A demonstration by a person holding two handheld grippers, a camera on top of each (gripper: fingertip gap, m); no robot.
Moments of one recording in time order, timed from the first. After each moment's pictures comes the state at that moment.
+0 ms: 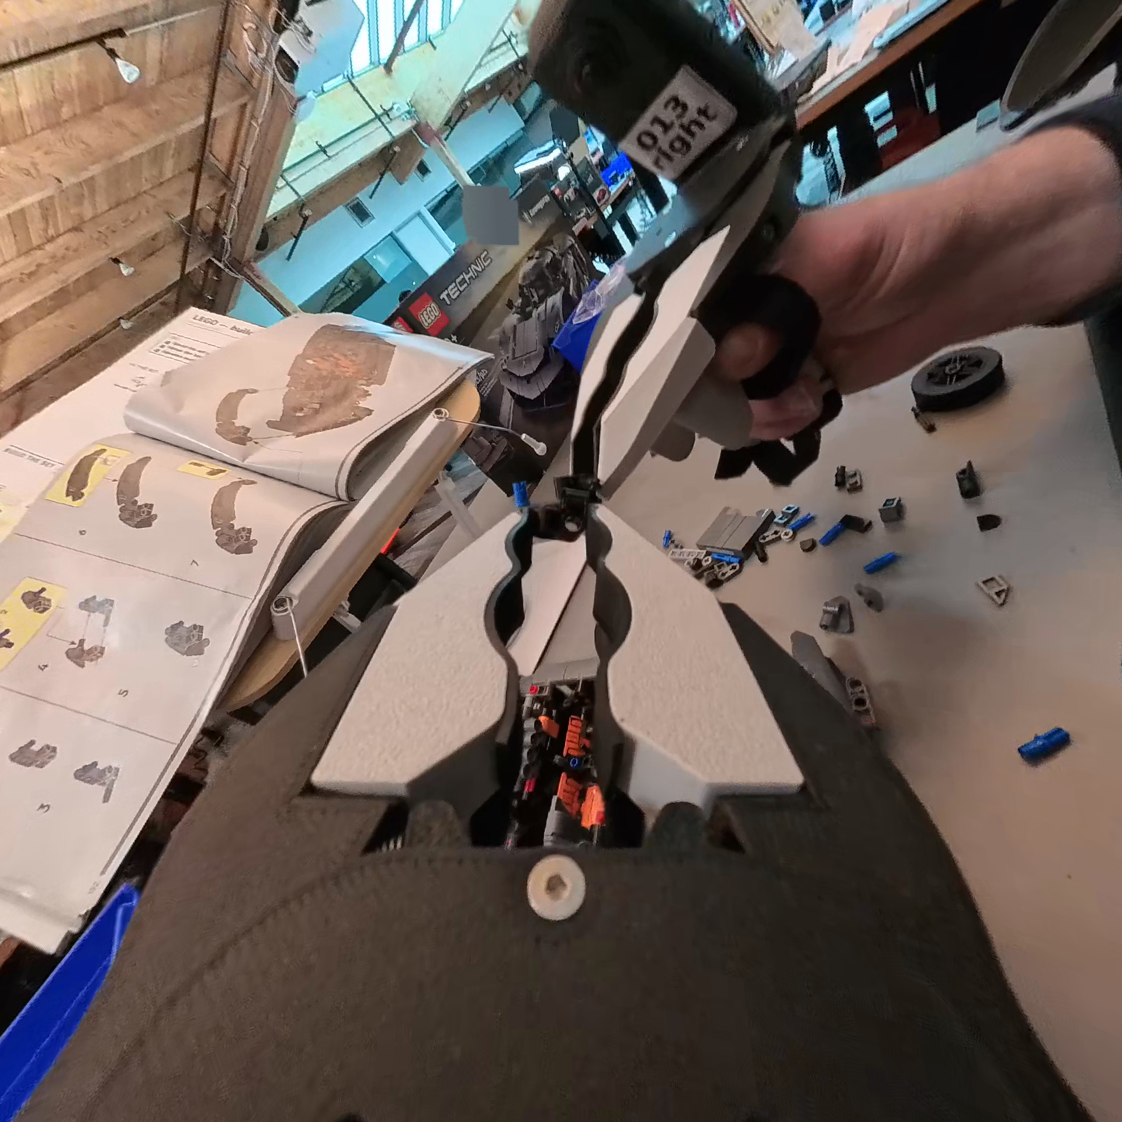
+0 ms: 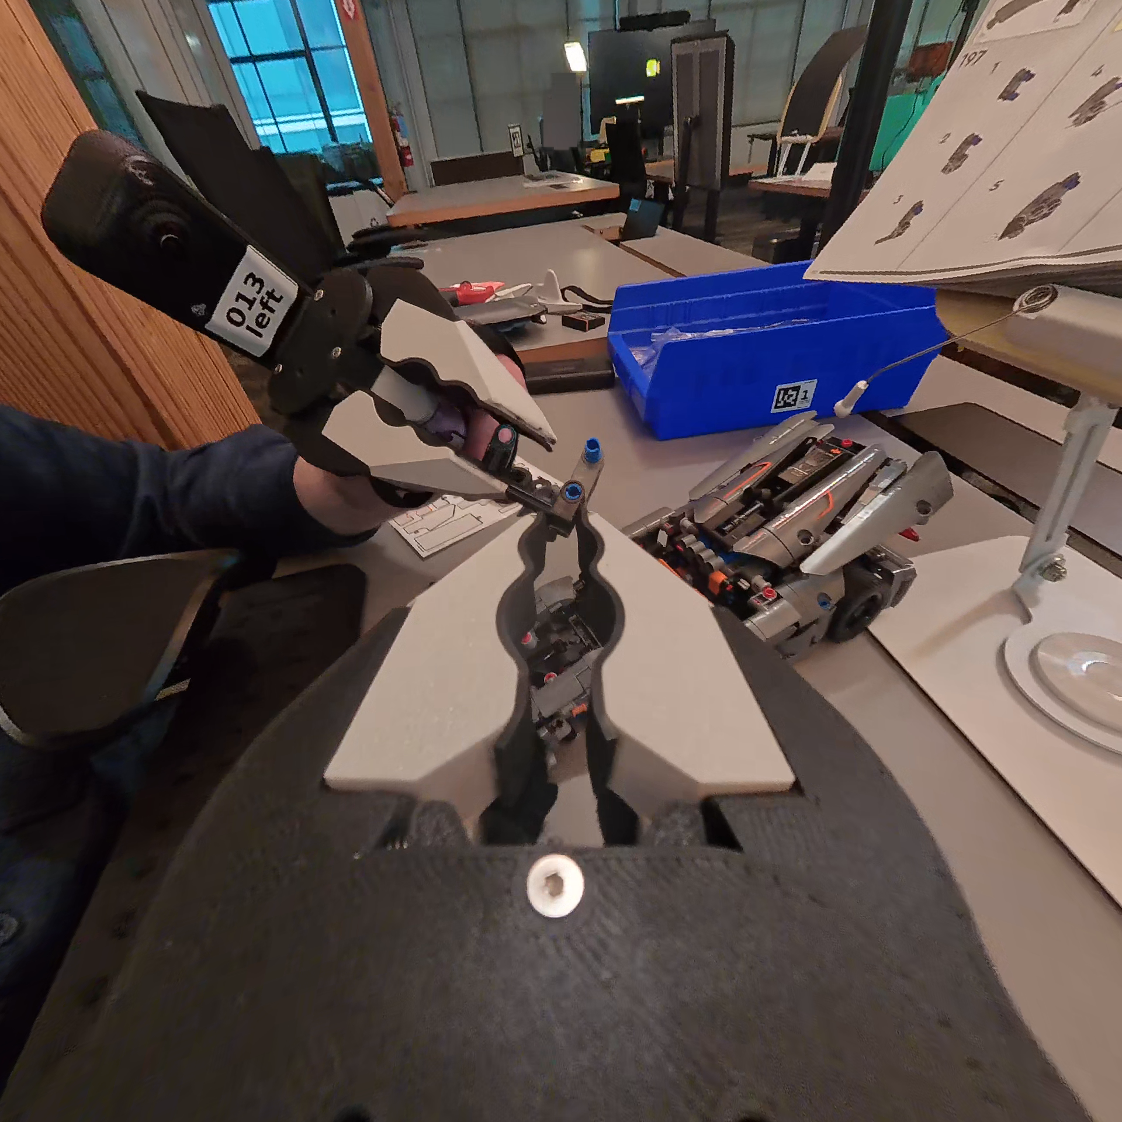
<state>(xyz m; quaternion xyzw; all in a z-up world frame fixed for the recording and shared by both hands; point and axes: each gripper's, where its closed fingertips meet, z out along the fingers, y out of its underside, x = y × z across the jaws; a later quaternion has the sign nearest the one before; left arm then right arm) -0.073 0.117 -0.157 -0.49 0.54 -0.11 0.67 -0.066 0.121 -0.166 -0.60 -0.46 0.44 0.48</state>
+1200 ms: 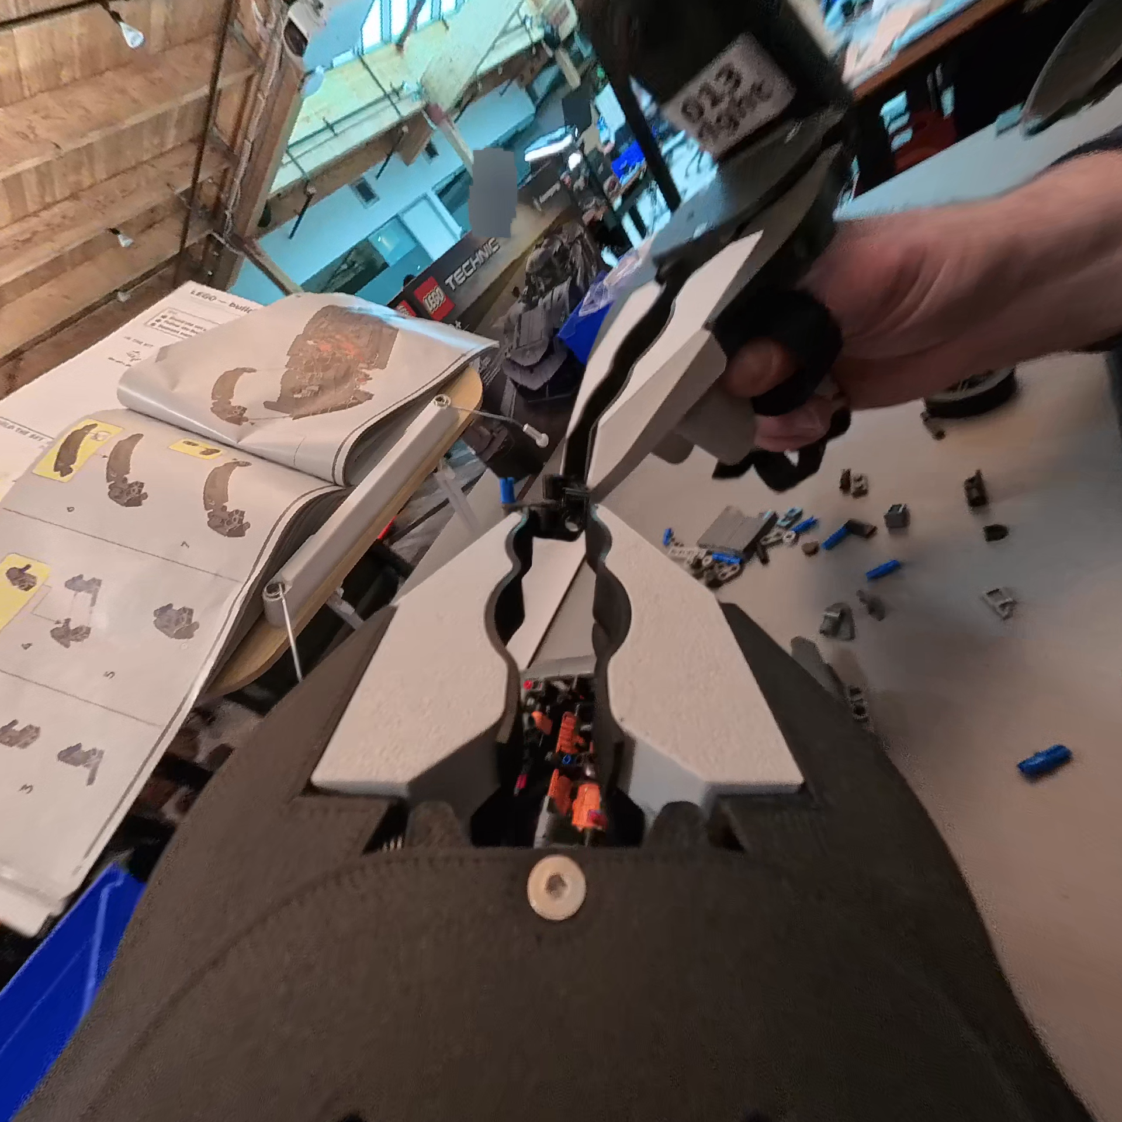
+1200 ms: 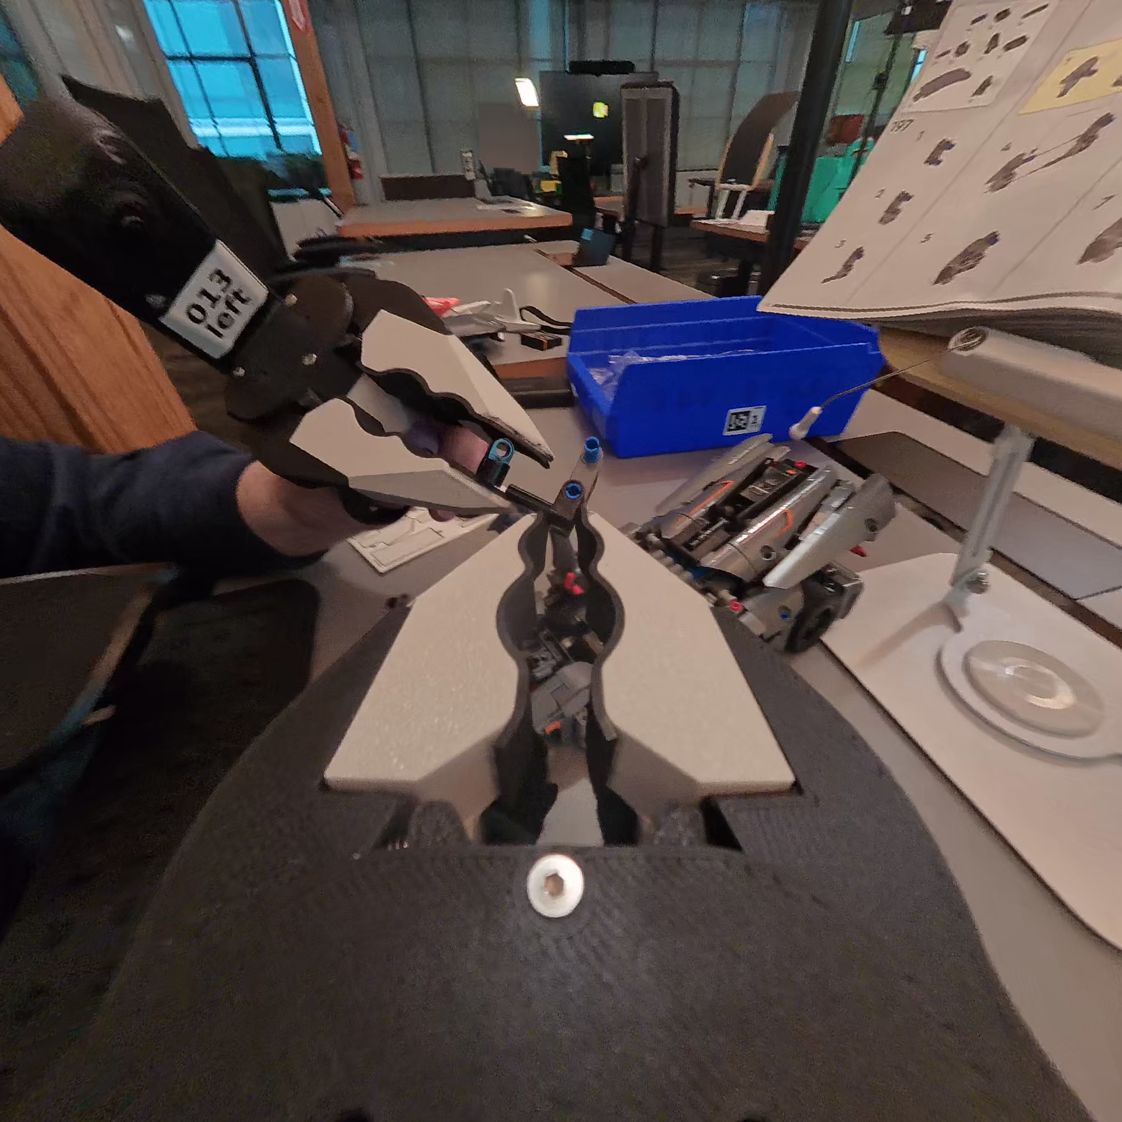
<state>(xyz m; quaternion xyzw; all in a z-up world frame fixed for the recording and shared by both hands) -0.072 0.122 -0.160 -0.51 0.53 -0.11 0.67 -0.068 0.127 -0.165 -0.60 -0.45 0.40 0.53</state>
